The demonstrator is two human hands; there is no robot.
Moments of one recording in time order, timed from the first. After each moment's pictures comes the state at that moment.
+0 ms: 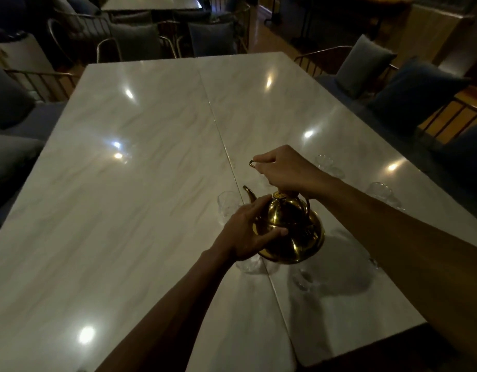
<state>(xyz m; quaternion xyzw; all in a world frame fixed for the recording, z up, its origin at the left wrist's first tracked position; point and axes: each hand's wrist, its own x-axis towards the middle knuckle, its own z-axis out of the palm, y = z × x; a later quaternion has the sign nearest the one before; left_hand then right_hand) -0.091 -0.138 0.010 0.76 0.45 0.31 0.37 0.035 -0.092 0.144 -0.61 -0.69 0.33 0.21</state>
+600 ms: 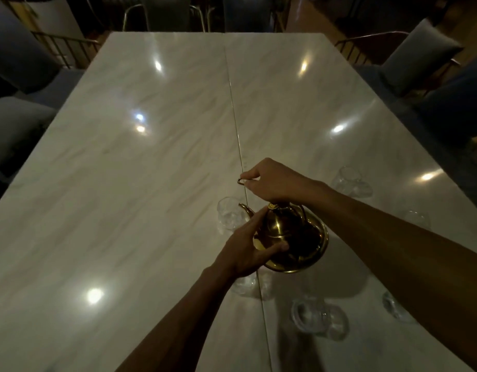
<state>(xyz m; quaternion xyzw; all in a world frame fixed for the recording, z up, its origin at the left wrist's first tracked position) -0.067 -0.089 -0.040 0.65 0.54 0.32 0.42 0.025 0.005 0.099 -0.53 -0.78 0.34 0.04</state>
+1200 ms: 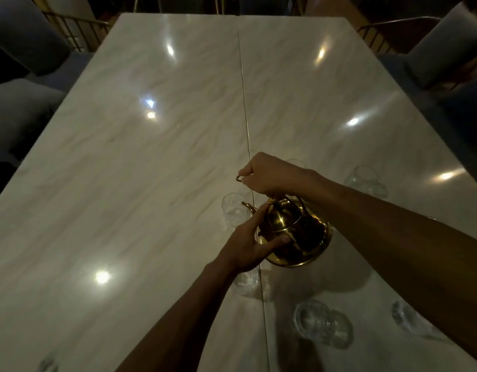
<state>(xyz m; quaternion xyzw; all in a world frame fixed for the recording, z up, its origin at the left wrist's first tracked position) -0.067 -0.074 -0.043 0.59 0.57 0.32 0.47 0.001 0.042 0.077 -0.52 -0.78 0.34 -0.03</state>
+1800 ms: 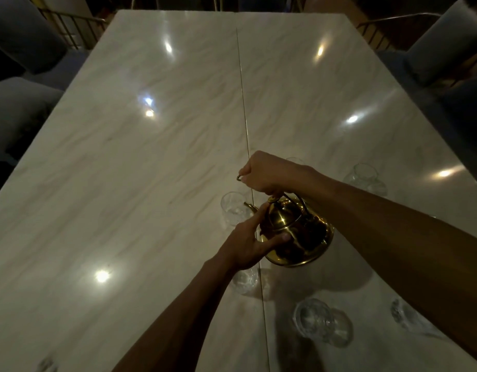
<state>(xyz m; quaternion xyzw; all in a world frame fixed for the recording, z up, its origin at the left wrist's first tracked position) -0.068 -0.070 -0.041 0.59 0.57 0.31 0.48 -0.001 0.048 0.074 -0.54 -0.76 0.36 -0.05</state>
